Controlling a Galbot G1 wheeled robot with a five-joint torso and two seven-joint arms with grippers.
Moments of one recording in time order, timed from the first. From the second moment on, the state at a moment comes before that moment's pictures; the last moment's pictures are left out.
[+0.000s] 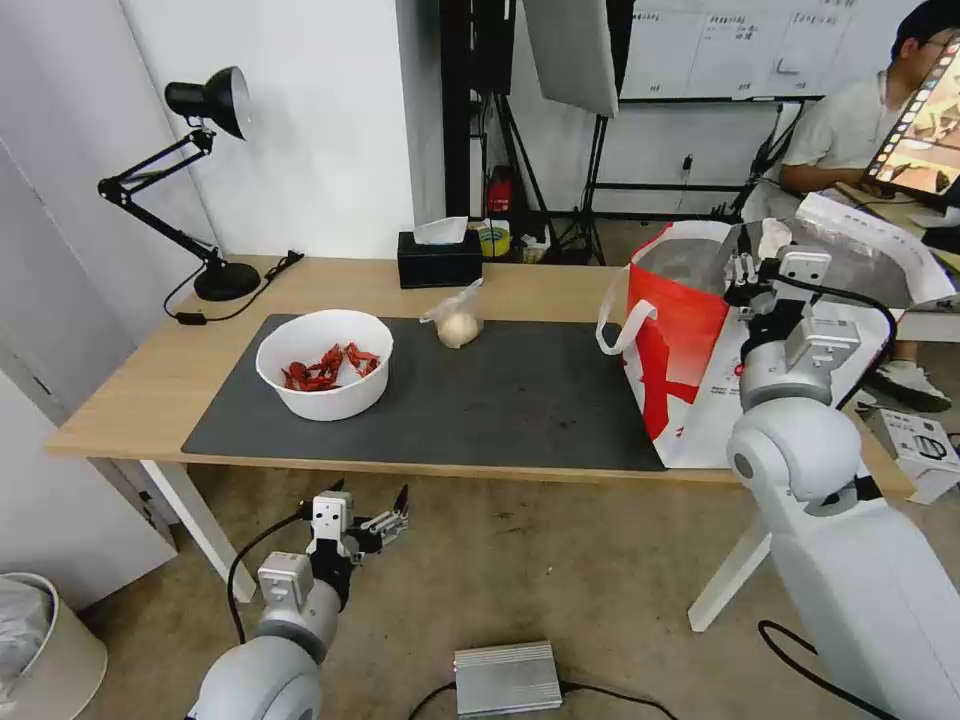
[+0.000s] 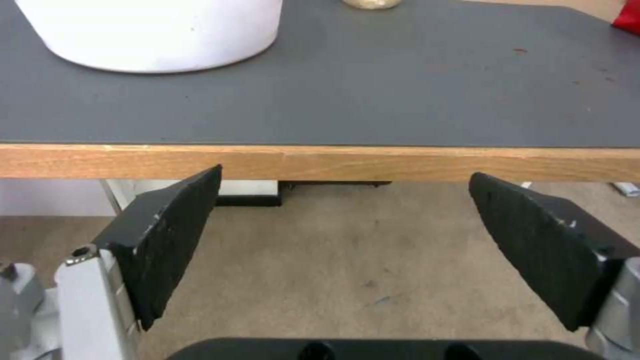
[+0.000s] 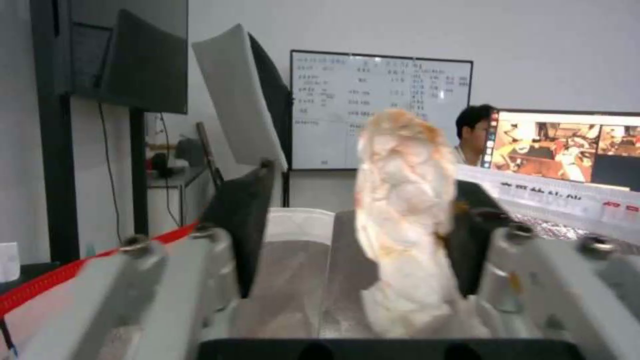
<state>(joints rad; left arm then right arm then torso) 1.53 -1.09 -0.30 -2.19 -0.44 0.27 -0.30 -0.88 1.03 0.39 2.03 0.42 -0.30 0.55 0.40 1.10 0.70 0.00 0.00</state>
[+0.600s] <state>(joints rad) 1.55 -1.10 -0.31 -2.21 -0.43 0.27 -0.30 -0.89 0.98 0.43 2.07 0.45 -0.42 0.53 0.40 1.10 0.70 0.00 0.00</state>
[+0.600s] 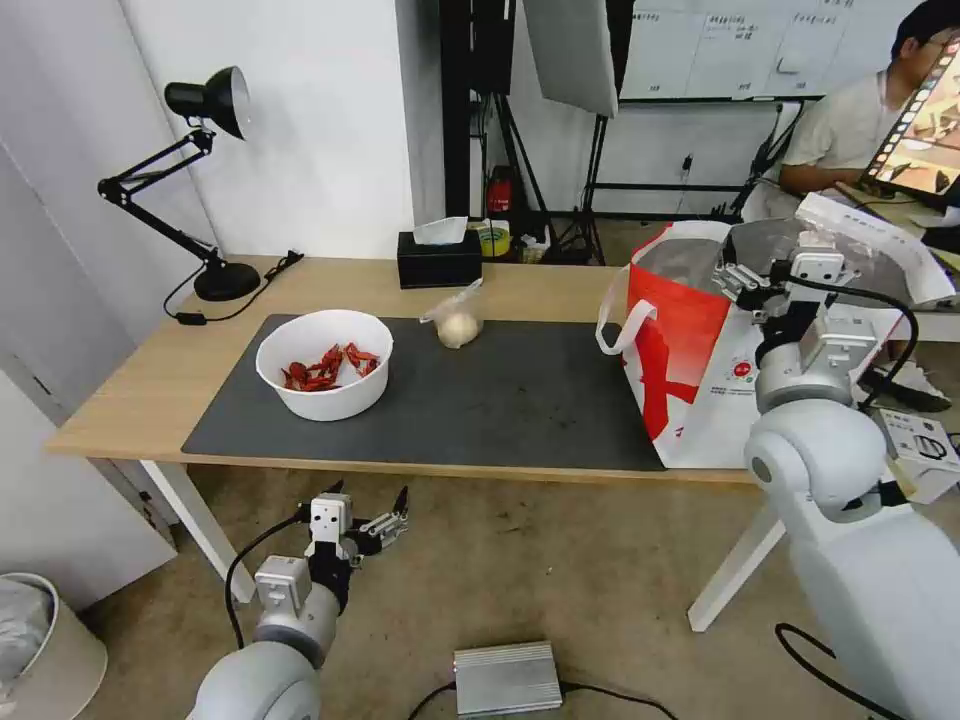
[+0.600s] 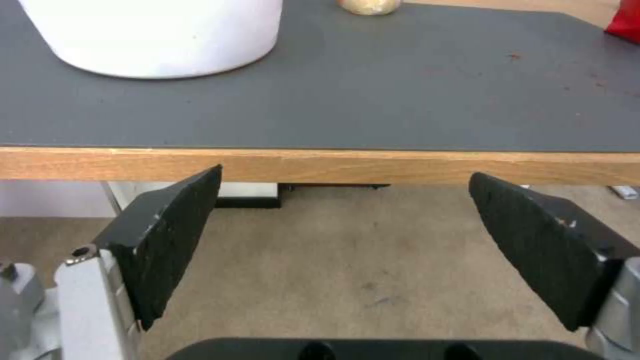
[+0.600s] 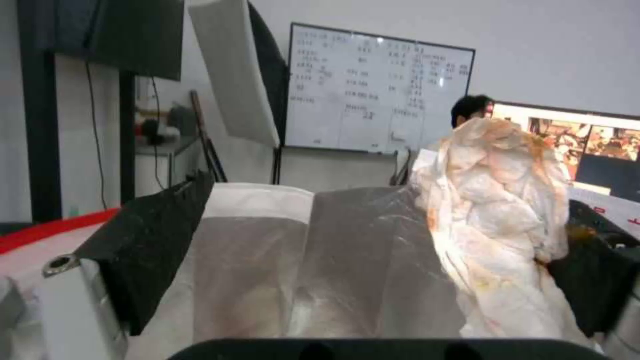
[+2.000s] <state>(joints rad) 1.57 -1.11 -0.32 -2.22 -0.42 0.27 -0.30 -0.88 0.95 0.44 2.10 0.59 -0.27 0.42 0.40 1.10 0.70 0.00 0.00</state>
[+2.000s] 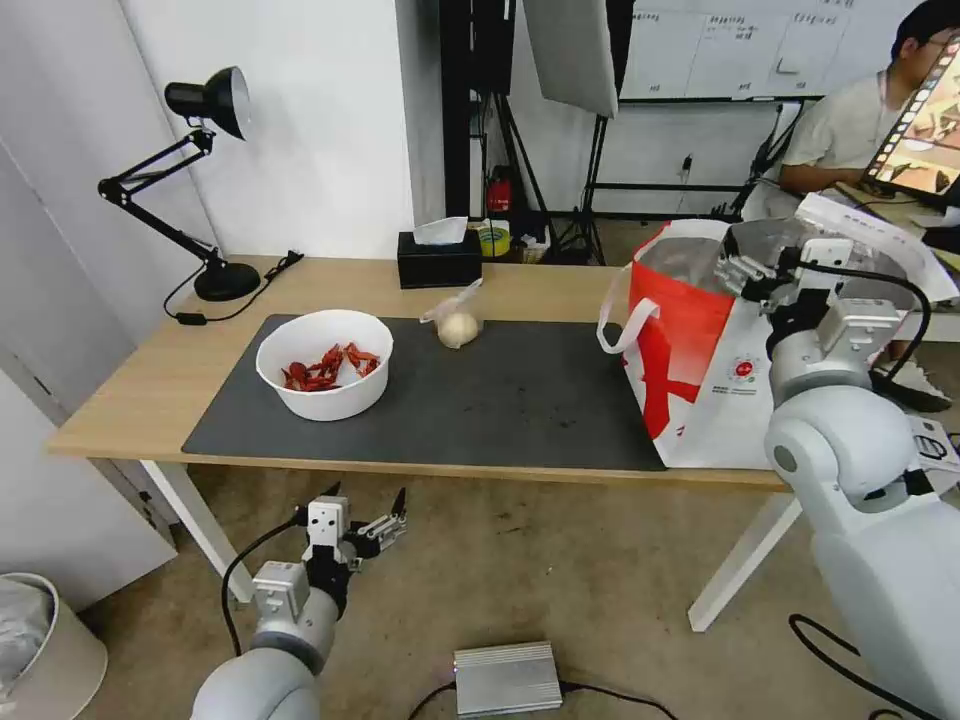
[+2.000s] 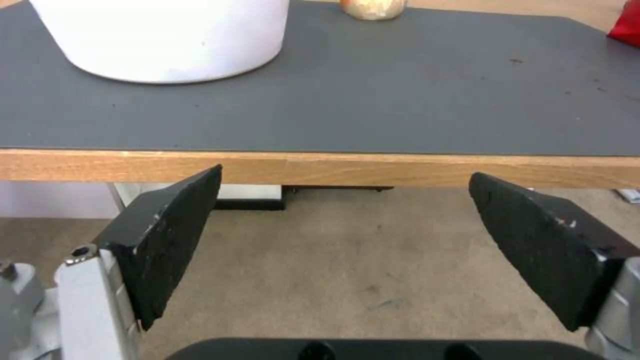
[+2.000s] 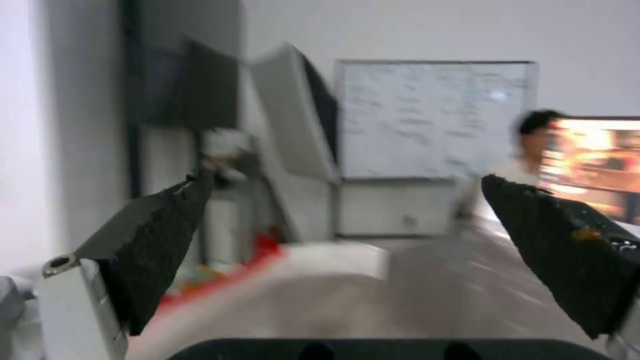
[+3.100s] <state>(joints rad) 1.53 -1.07 -0.32 -2.20 -0.46 0.25 -0.30 -1.57 1.01 0.33 2.29 0.49 -0.20 0.25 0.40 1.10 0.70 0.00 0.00</state>
